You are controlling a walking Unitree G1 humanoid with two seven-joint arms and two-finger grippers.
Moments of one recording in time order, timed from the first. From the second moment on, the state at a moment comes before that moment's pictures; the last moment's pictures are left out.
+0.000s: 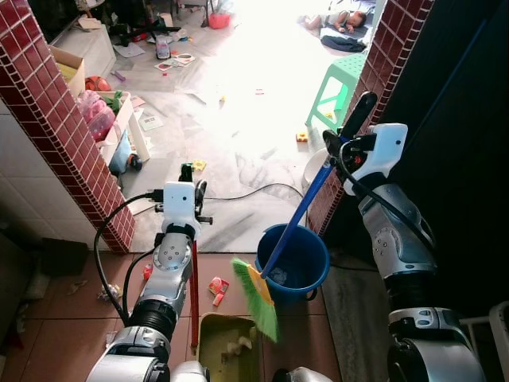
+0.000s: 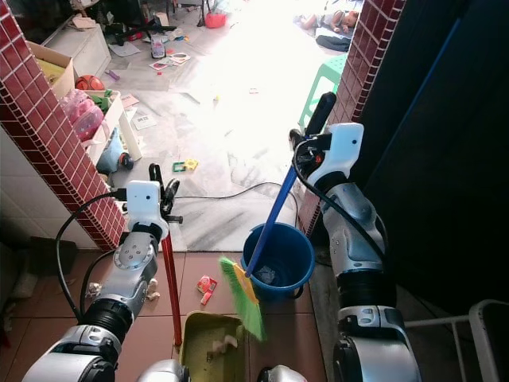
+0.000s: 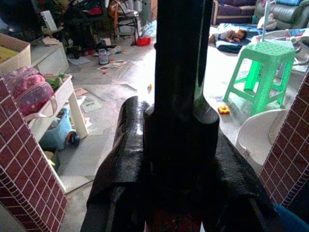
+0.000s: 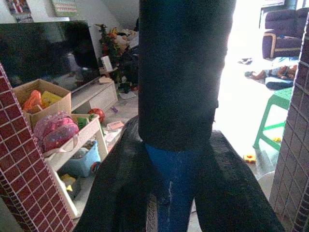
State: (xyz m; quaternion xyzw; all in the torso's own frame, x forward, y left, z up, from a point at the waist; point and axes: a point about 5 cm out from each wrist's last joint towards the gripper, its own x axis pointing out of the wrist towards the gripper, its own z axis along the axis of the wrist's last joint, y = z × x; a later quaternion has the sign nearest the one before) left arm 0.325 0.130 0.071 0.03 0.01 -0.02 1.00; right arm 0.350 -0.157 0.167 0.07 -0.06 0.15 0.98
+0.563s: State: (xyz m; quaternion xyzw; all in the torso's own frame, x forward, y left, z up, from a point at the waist) left arm 0.325 0.130 0.071 0.03 0.01 -0.01 1.00; right arm 0.323 -0.119 0.138 0.06 -0.02 0.20 0.98
